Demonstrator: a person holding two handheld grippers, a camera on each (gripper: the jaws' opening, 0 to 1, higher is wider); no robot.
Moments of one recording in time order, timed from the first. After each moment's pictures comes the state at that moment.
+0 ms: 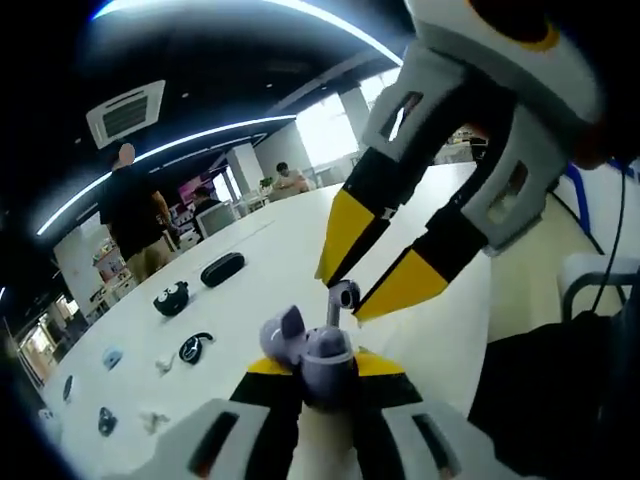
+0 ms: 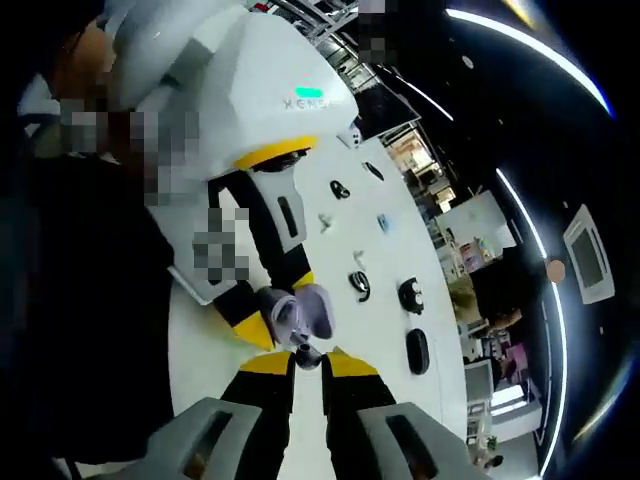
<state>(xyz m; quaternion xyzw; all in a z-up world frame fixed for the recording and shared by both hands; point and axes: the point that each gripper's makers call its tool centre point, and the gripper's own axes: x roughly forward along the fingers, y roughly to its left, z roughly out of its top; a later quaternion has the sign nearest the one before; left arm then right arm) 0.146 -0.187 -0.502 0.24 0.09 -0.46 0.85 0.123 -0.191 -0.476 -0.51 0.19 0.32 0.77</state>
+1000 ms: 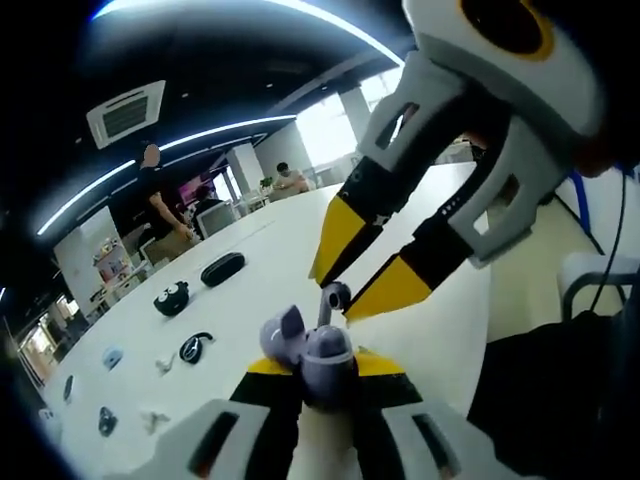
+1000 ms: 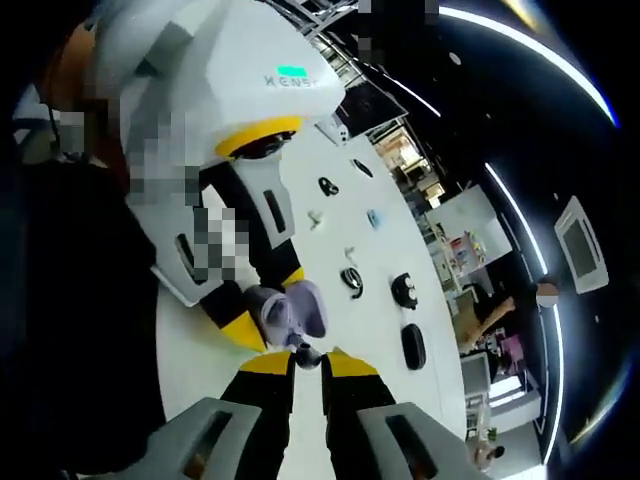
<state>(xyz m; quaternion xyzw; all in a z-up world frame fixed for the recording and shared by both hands) 0.144 -0.187 -0.501 0.25 0.09 -0.46 0.85 0.129 -0.192 -0.477 -0.50 0.18 0.30 0.79</state>
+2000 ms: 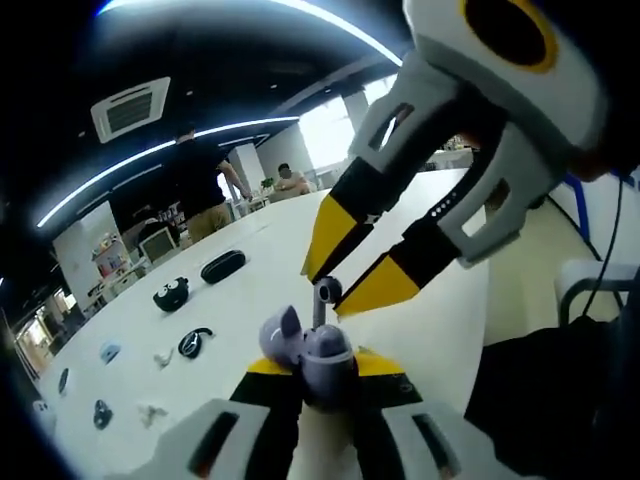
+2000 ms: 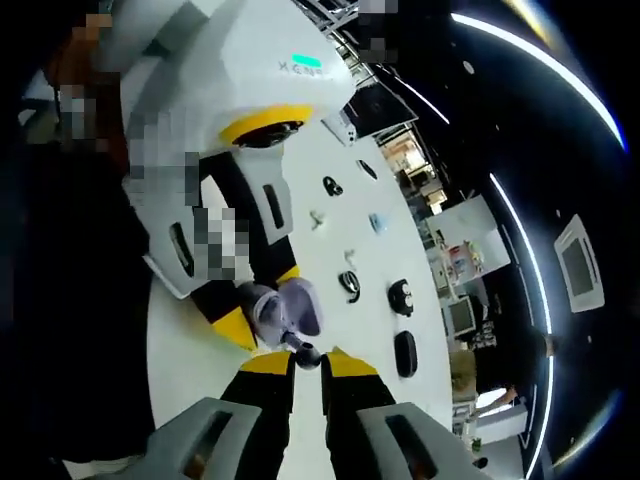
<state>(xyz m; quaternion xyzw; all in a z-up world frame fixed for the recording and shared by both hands) 0.145 -0.184 -0.503 0.23 0.09 -0.46 0.85 0.135 -0.190 -0.477 -0.54 0.17 0.30 0.77</state>
